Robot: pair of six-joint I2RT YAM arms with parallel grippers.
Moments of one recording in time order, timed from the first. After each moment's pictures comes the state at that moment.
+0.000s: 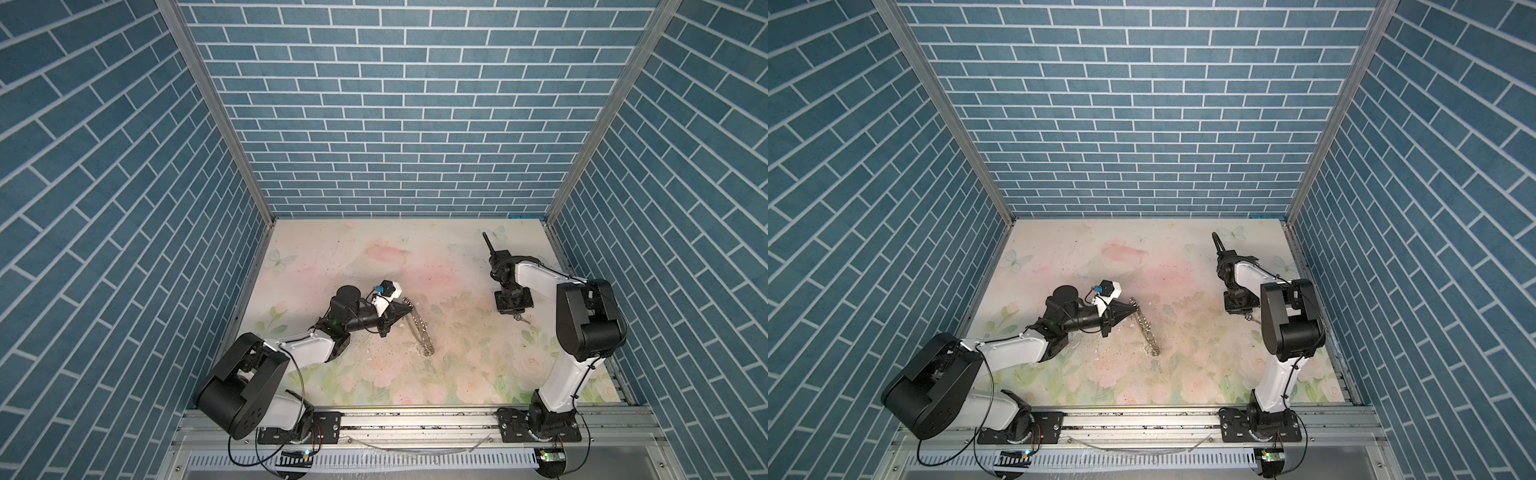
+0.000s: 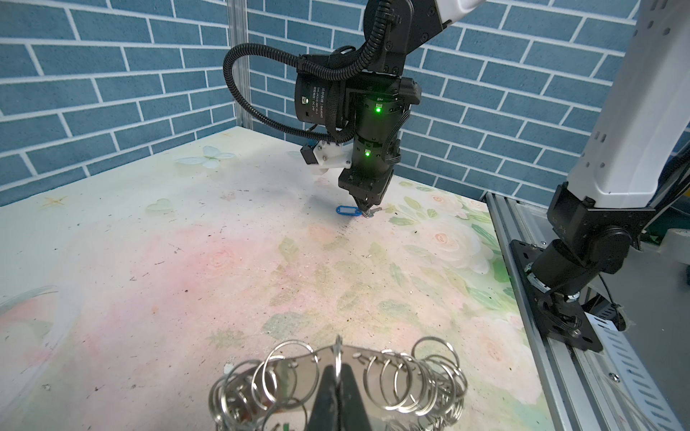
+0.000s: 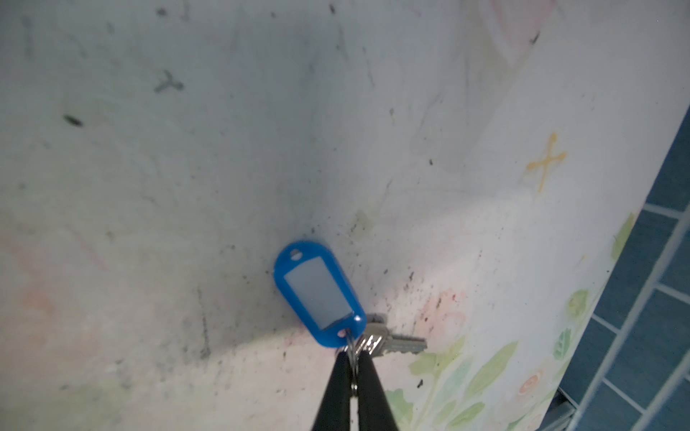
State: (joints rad) left arm -0.54 1.41 0.45 0.70 0.72 0.02; right arm 0.23 1.83 1.17 -0.93 0.35 0.21
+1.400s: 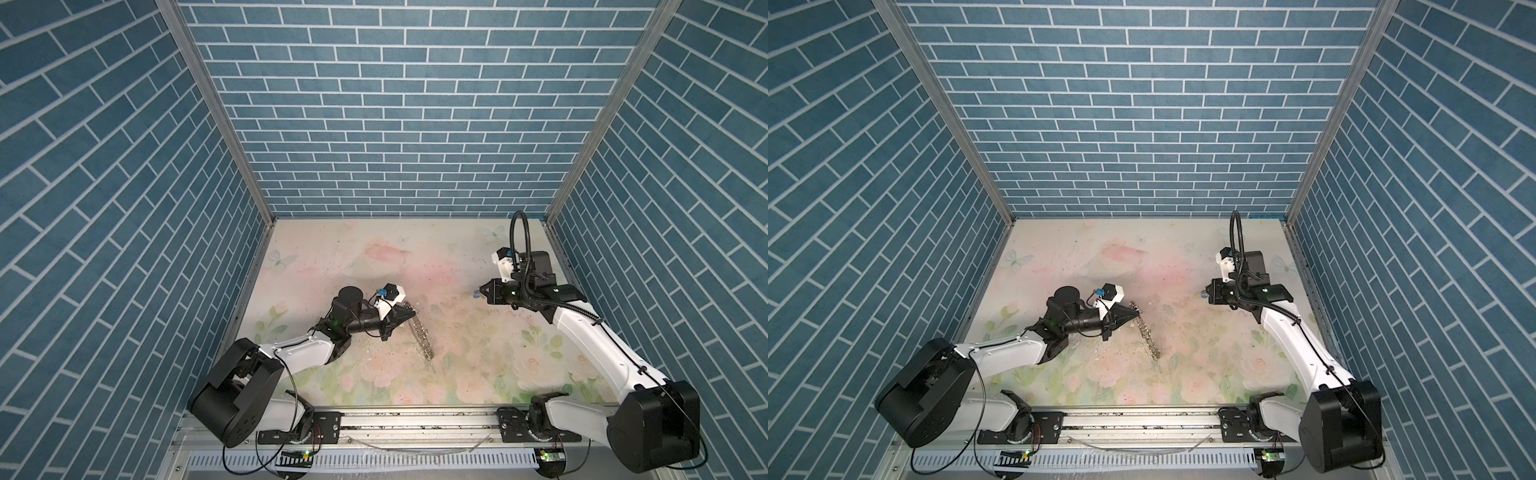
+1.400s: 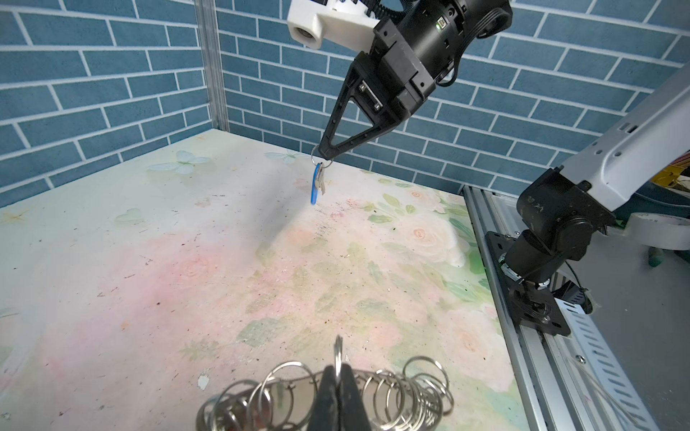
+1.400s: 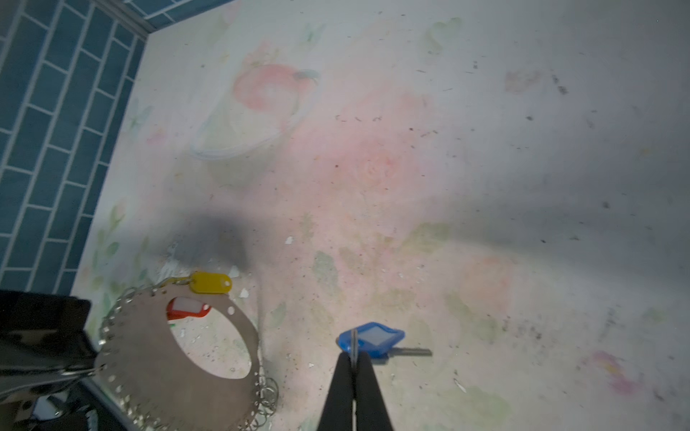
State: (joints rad) left arm -0.58 1.37 0.46 0.66 0.74 0.03; right arm 0.28 1.19 0.89 -0.52 -0.44 0.22
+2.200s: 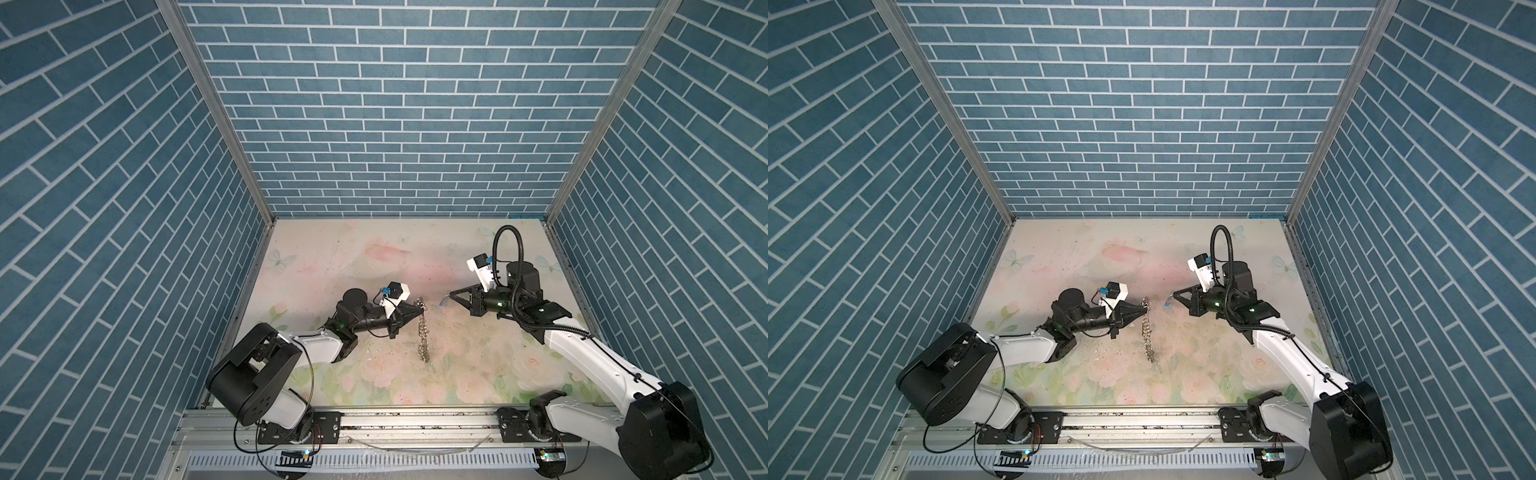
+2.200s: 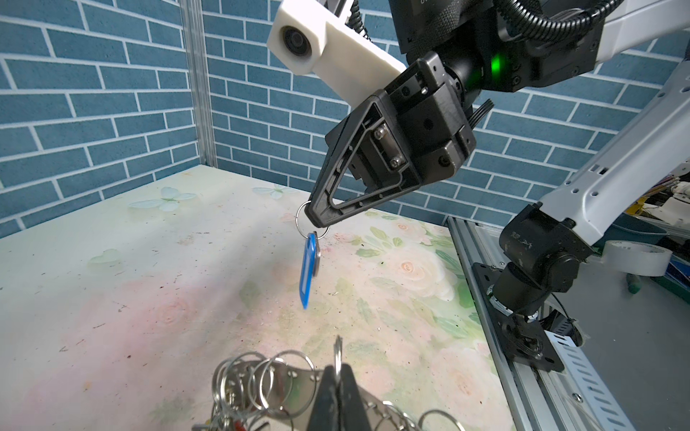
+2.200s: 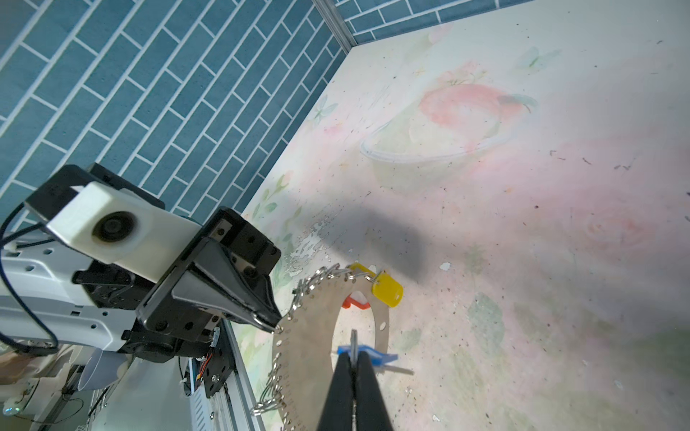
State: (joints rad) left arm -0.62 1.49 0.46 0.92 0.75 -0.07; right arm 0.42 1.14 0.71 -0.12 -0.74 0.29
